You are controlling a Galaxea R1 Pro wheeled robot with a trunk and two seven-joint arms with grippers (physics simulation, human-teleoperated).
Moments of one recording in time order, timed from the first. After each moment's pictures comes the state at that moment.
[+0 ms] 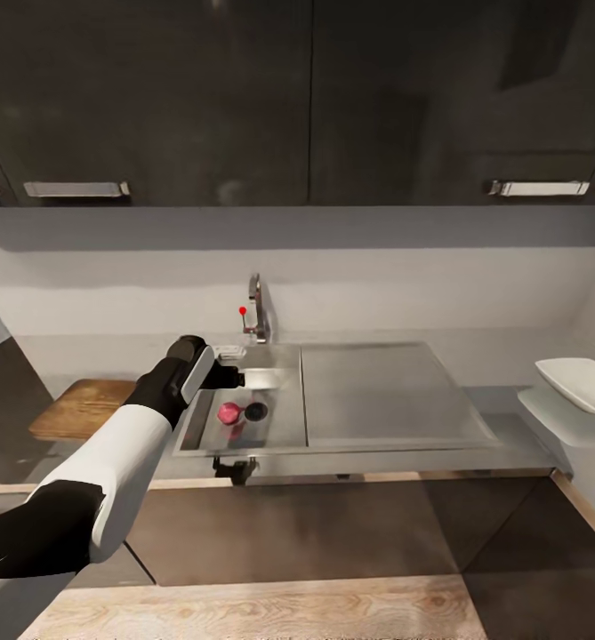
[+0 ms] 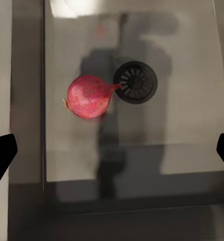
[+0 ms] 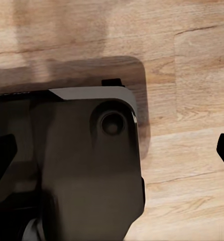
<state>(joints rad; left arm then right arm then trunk) -1.14 -0.06 -0.10 -0.65 0.21 1.00 0.17 -0.18 0.04 -0.55 -0.02 0.48 -0.18 -0.10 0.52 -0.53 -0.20</state>
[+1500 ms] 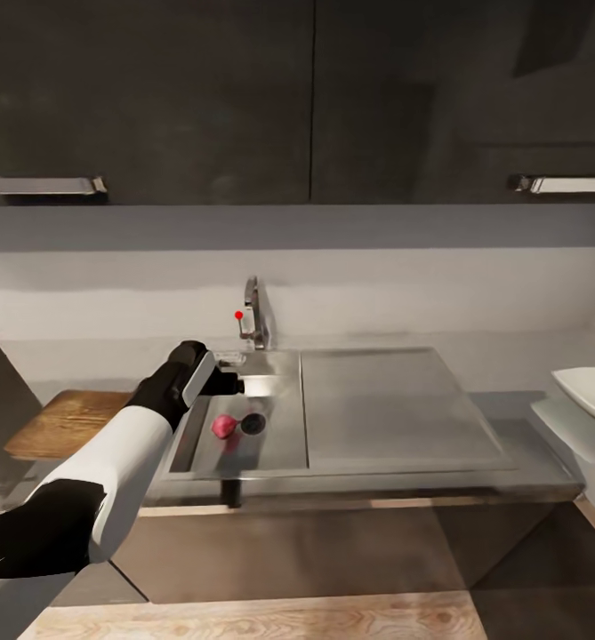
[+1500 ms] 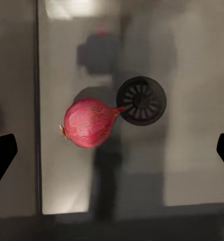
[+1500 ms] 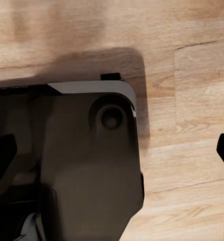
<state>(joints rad) -1.14 -0.06 -0.11 -0.60 0.22 0.99 0.17 -0.18 0.04 -0.55 -0.02 0.48 -0.18 -0.10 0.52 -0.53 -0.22</state>
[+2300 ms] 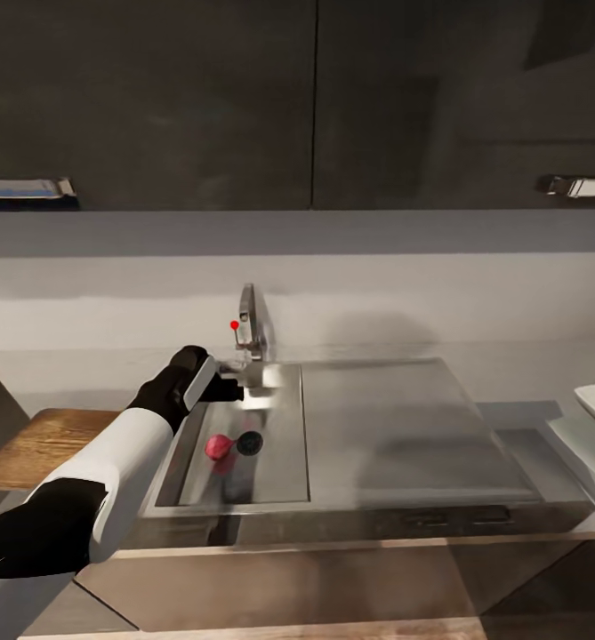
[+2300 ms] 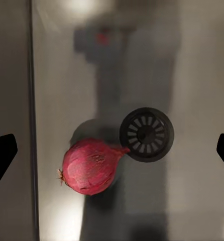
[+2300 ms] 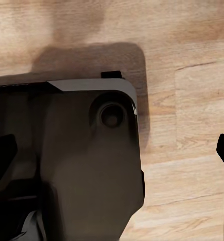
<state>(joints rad) -1.14 -0.06 -0.11 -0.56 0.21 0.99 0.17 -0.18 0.05 -0.55 -0.02 0.48 -0.18 -0.10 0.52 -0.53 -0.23</state>
